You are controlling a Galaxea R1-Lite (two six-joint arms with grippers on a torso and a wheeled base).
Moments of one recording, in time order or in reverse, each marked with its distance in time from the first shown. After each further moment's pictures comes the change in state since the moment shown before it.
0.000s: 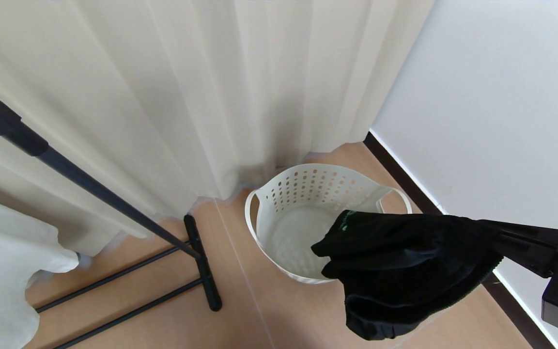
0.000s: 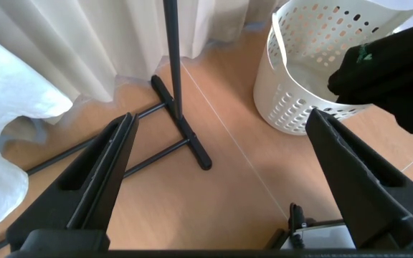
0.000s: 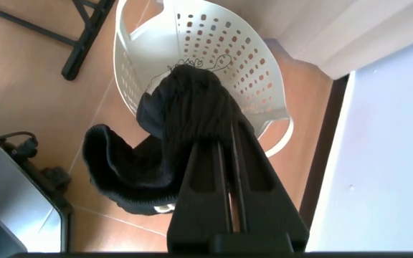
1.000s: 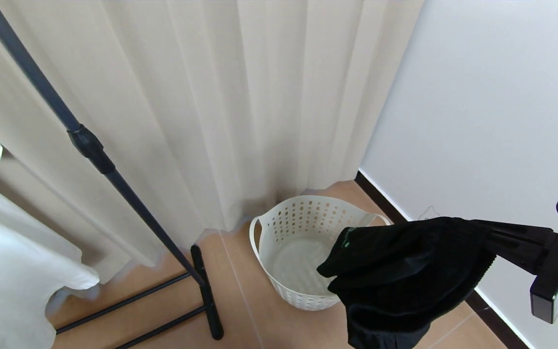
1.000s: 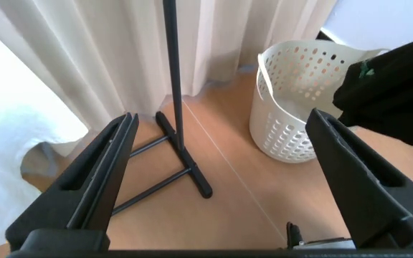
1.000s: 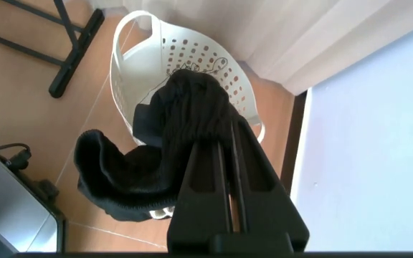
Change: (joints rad) left arm 0.000 0.000 0.000 0.000 0.000 0.000; right arm -0.027 0.033 -0.007 -0.001 0.021 0.023
